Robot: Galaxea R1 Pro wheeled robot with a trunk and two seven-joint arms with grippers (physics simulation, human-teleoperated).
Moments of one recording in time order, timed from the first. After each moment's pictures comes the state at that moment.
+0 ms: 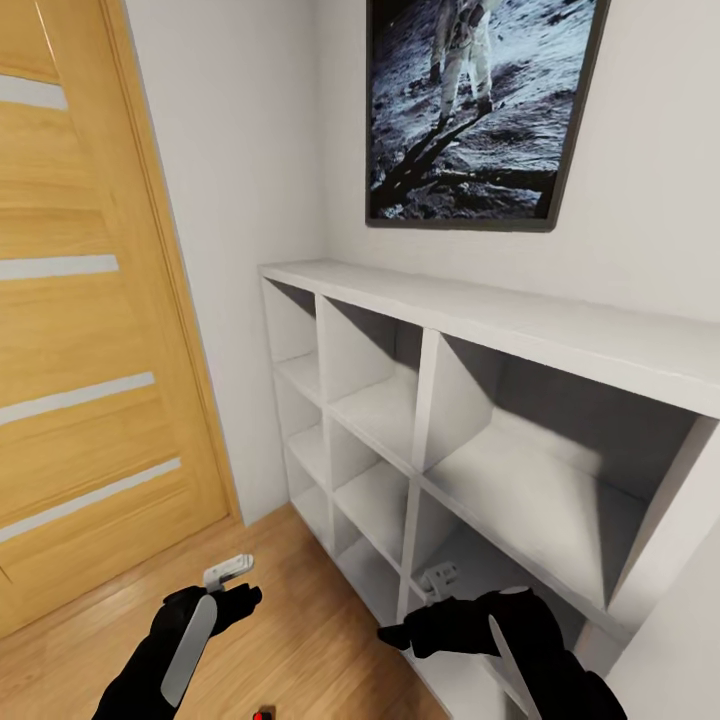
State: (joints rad) left arm -0.34 -0.03 0.07 -1.06 0.42 0.72 0.33; right arm -0.23 0.00 0.15 -1.39 0.07 0.95 0.67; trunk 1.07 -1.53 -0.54
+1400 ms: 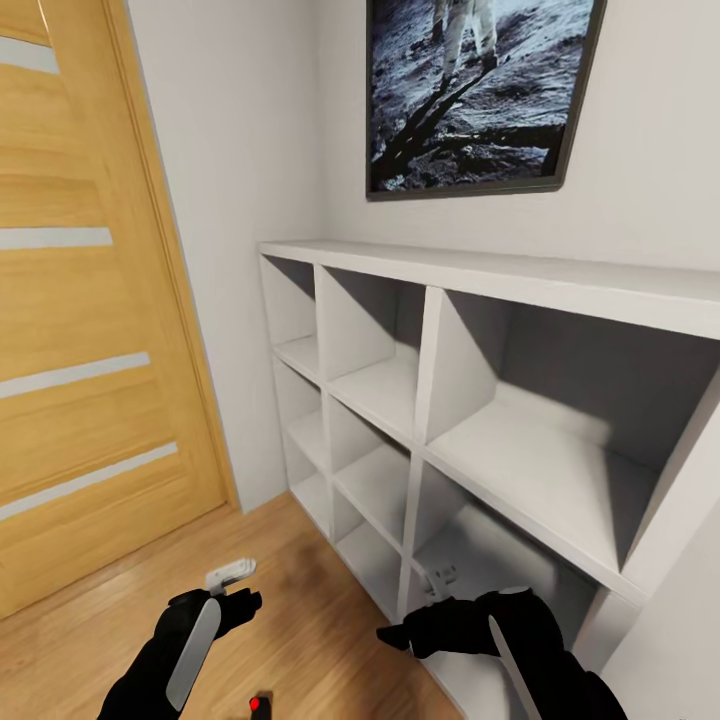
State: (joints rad) left arm -0.34 -0.04 0.06 -1.04 0.38 0.72 0.33; right arm -0.23 0.00 0.15 -1.39 0.08 0.95 0.67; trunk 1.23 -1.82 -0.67
